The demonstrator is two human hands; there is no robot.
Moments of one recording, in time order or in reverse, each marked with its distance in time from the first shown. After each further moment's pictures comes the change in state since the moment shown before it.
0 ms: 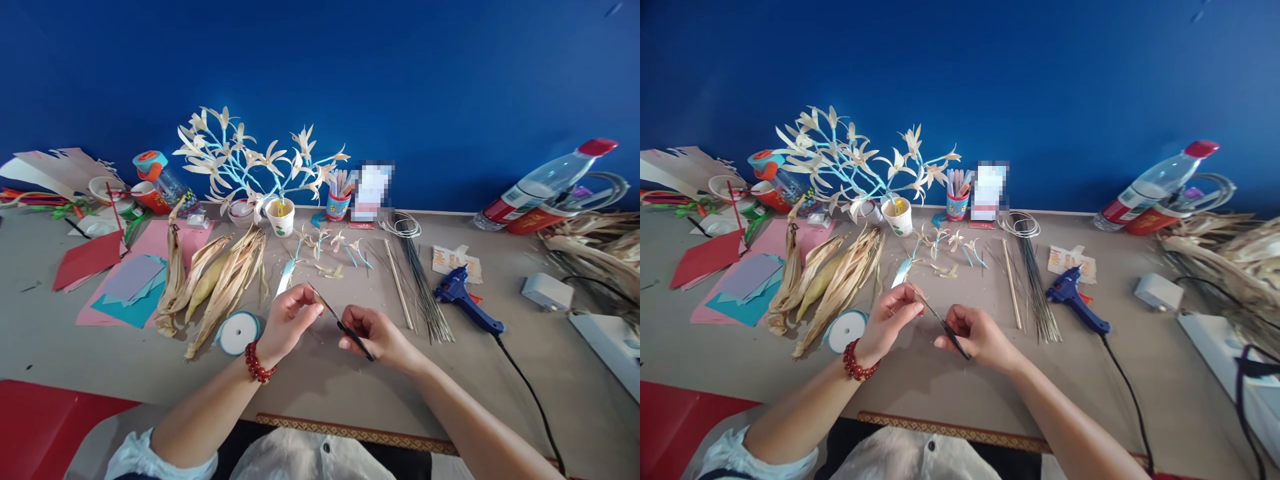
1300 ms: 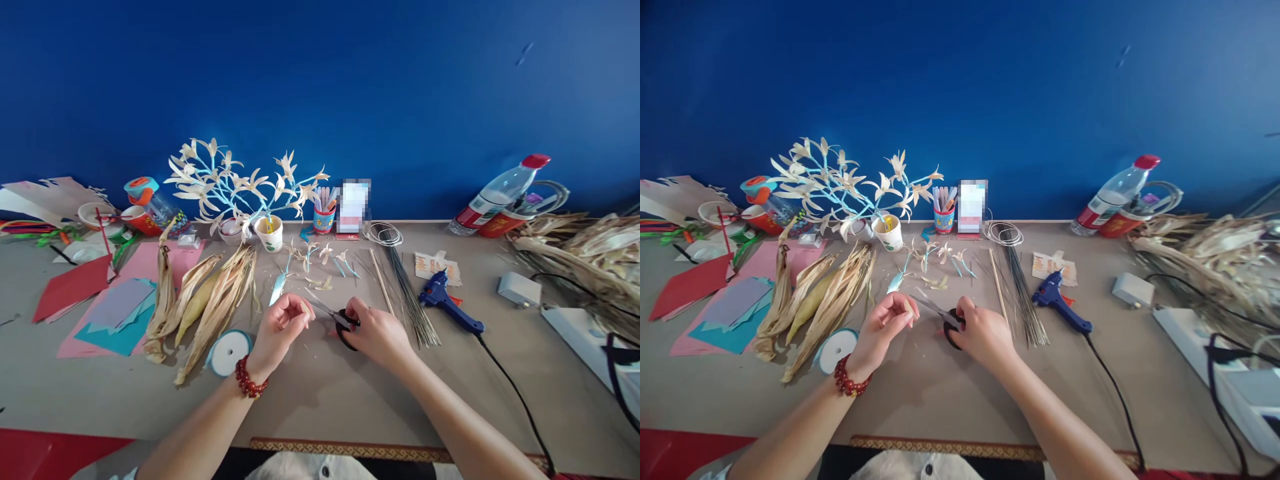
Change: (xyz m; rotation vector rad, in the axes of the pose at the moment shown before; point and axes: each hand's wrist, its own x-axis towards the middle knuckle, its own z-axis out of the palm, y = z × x) left_hand 0.005 -0.004 -0.003 0.034 -0.008 0.053; right_hand 0.002 -0.010 -0.009 -1.028 0.382 0.228
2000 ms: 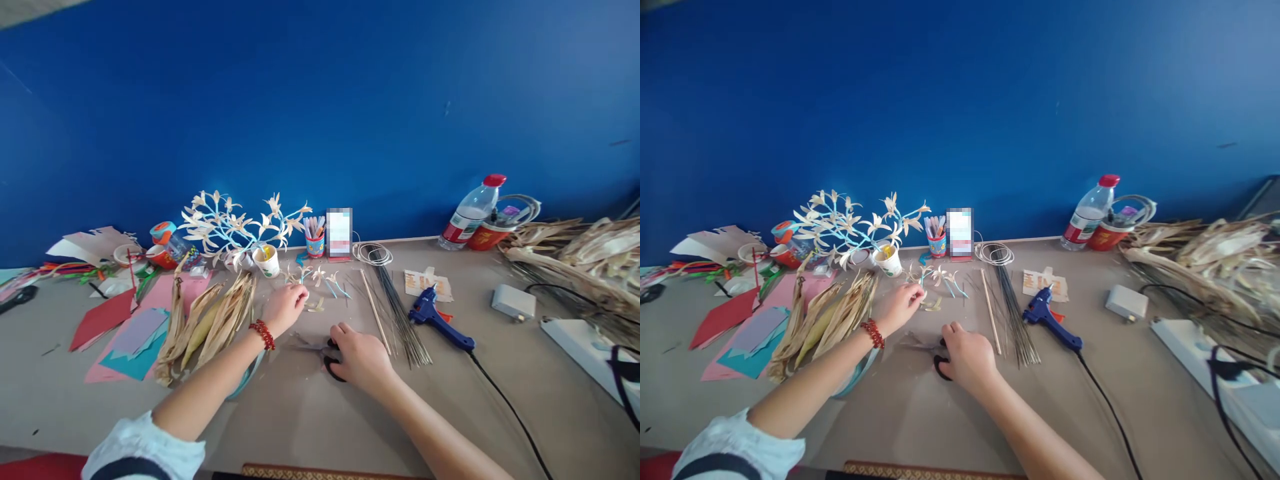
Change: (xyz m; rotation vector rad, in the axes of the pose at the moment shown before) left_hand 0.088 -0.009 -0.007 1.262 -0.081 0.270; right_hand -0.006 -0.002 -0.005 -0.136 -0.072 -0.173
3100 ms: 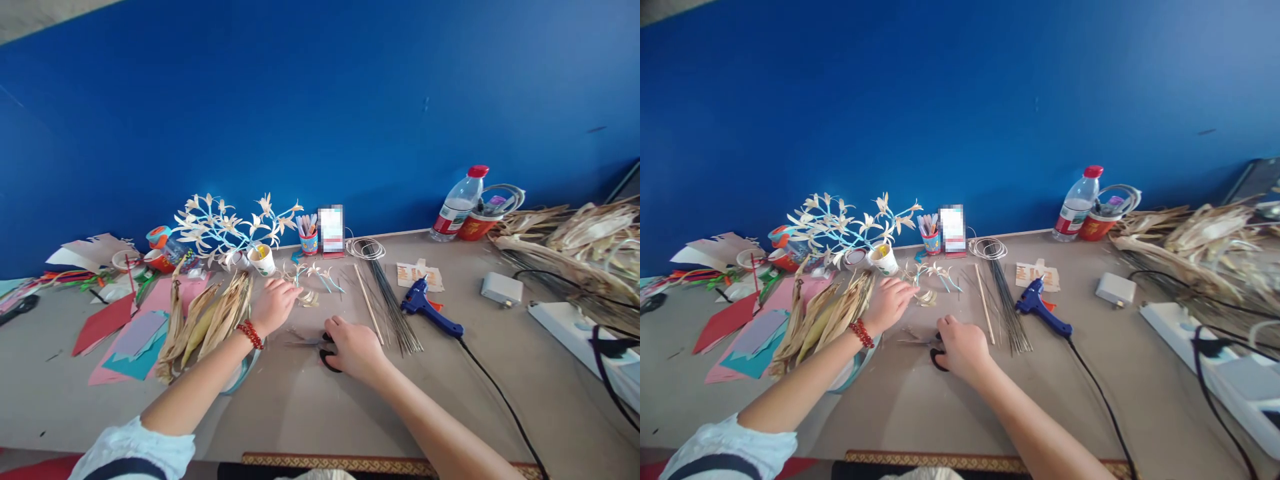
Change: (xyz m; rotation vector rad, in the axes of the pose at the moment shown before) left_hand -0.006 -0.011 -0.010 0.213 0.015 0.298; right_hand 0.000 0.006 0.004 0.034 0.025 -0.044
